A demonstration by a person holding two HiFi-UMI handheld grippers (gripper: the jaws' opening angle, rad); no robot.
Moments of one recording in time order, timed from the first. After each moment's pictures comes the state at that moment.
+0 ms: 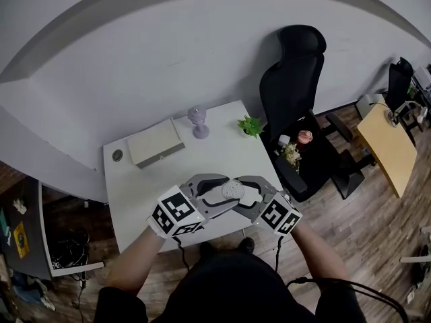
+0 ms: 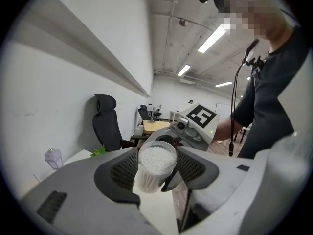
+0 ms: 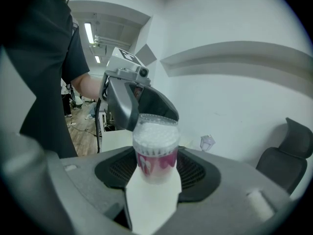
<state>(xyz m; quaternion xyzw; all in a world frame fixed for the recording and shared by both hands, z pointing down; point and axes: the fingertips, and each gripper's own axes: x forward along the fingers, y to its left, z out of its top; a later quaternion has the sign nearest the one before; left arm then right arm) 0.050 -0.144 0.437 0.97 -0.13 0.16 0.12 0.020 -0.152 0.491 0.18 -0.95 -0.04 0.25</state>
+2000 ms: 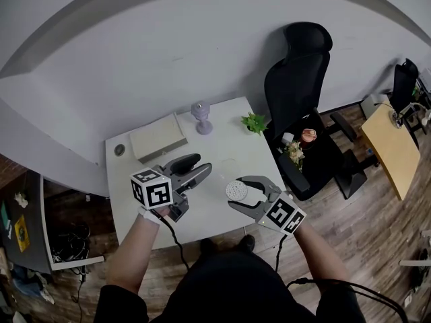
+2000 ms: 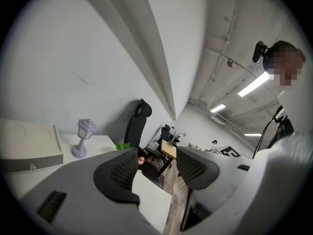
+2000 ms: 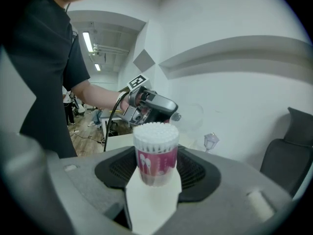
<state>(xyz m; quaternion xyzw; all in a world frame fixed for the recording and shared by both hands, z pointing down) -0.035 -0.229 0.451 0.91 -0.27 0.00 0.31 0.023 -0.145 0.496 0.16 -0.96 -0.01 0.22</state>
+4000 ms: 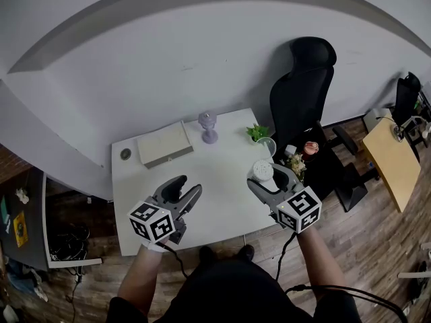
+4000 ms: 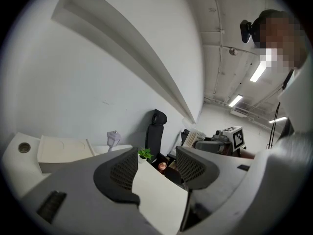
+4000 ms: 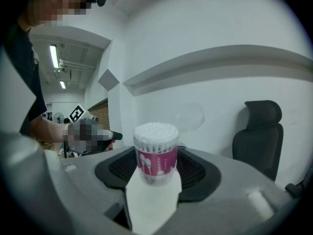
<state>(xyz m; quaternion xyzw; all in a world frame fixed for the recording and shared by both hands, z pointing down) -0.087 -0.188 0.448 0.88 -0.41 0.00 0.24 0.076 -0.212 0.435 0.34 -0.93 0.07 0.12</state>
